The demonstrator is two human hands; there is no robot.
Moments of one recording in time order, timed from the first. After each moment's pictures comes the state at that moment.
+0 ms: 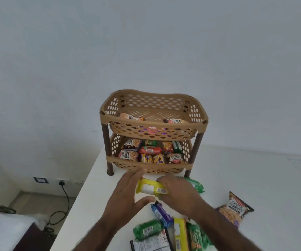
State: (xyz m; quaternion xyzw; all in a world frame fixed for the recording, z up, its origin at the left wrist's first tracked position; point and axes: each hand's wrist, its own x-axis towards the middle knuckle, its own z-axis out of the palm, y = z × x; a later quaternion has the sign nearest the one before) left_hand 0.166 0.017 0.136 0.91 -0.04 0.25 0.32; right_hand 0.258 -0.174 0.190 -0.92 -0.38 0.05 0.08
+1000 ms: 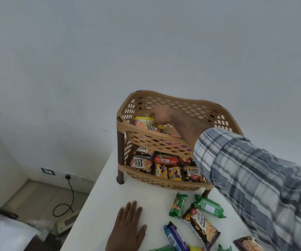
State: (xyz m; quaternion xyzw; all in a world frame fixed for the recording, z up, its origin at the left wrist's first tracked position) left_hand 0.185 0.061 -0.020 0.98 0.09 0.01 0.18; right_hand 0.493 0.052 0.306 -0.92 -0.38 0.10 0.01
